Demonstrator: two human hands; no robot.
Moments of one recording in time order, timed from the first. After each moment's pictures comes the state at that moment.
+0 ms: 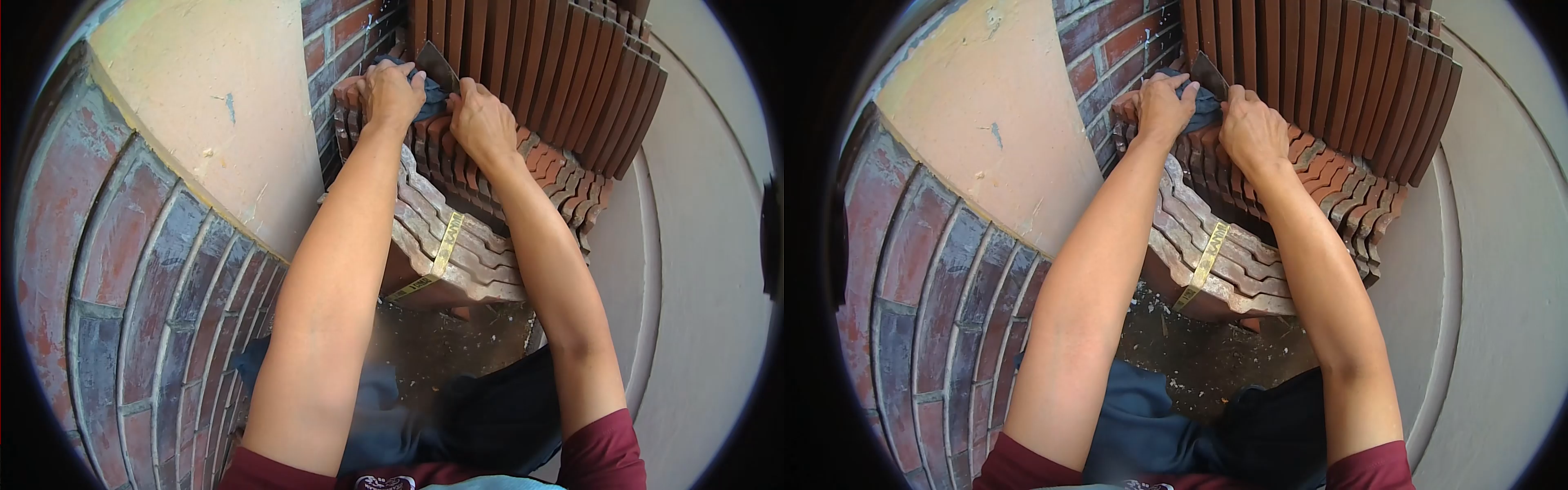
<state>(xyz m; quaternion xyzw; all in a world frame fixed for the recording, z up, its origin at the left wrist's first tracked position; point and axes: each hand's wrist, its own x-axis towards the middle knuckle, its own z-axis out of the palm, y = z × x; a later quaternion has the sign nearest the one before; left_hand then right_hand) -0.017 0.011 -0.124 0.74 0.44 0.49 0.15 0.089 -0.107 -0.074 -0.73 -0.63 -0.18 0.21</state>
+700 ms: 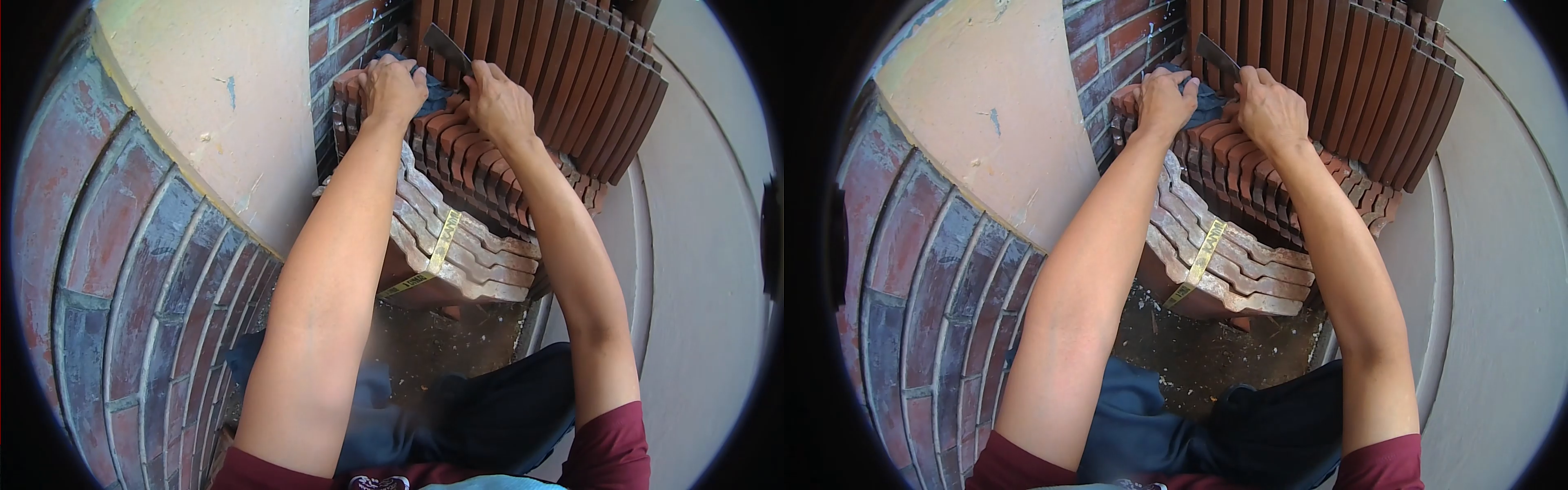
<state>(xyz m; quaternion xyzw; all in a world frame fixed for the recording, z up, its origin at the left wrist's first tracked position) -0.017 0.006 -0.122 0.73 0.45 0.49 0.17 0.118 -0.100 -0.055 -0.67 -0.67 -0.25 0.19</state>
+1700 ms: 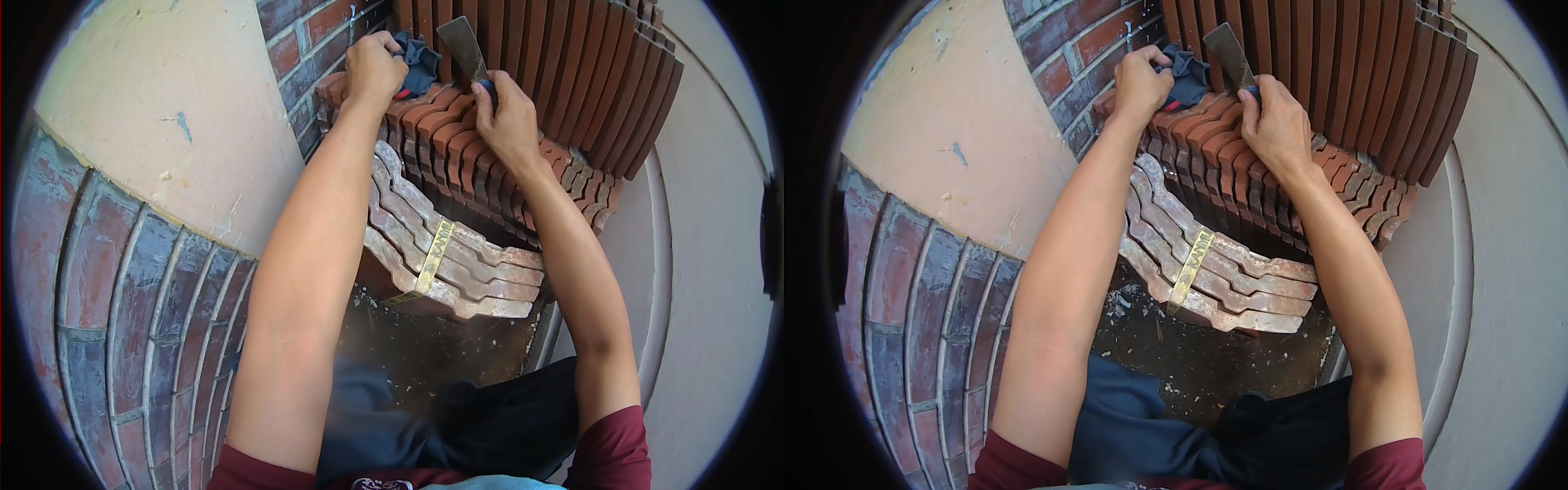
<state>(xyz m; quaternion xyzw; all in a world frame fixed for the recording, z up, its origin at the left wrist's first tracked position) -0.015 0.028 -0.095 0.70 0.44 0.51 0.24 0.145 -0.114 -0.088 -0.64 -0.64 -0.16 0.40</state>
